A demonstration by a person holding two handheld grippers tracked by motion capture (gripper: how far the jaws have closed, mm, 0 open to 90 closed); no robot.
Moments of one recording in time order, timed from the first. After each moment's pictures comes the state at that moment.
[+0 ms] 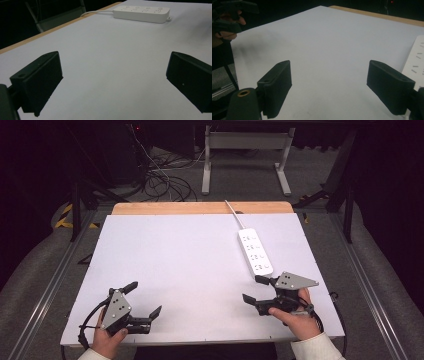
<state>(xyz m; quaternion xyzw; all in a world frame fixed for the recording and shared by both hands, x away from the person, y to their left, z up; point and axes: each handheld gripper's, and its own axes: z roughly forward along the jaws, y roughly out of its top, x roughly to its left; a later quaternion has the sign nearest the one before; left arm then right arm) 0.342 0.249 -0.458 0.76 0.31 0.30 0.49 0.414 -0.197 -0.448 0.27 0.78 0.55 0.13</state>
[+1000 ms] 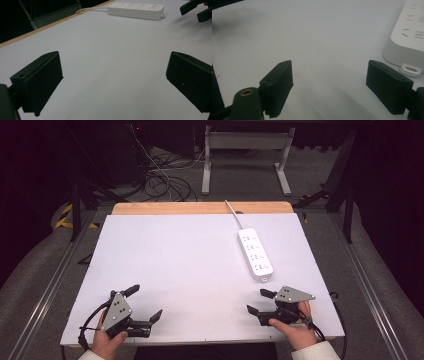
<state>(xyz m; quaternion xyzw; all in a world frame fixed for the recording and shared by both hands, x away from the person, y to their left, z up) 0.339 0.248 -0.461 0.77 0.30 0.29 0.49 0.401 -0.210 -0.495 0.32 0.79 0.50 0.14</state>
